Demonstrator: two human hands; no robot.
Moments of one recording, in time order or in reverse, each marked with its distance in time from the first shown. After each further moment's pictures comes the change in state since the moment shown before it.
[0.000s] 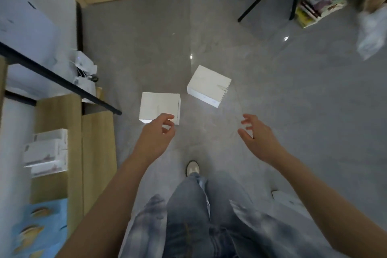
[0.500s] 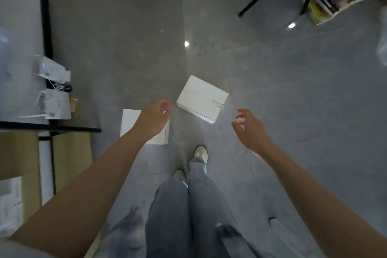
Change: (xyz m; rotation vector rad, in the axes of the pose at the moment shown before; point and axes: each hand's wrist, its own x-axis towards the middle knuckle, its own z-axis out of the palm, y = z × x) left_hand 0.326 0.039 0.047 0.002 -0.079 -0.124; right_hand 0.293 0.031 -0.031 0.071 -0.016 0.166
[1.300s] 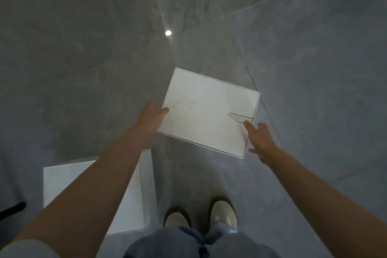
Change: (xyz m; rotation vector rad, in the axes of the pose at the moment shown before) left_hand 0.470 -0.233 0.242 -0.051 -0.091 -0.211; right_hand 0.423 0.232 0.276 0.646 0.125 0.688
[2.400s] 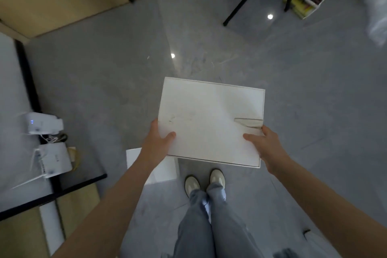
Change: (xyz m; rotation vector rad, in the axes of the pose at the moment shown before) left_hand -0.428 0.174 -0.226 -0.053 0.024 0.113; right_hand -0.452 -0.131 -0.183 0.137 -0.053 -0.184
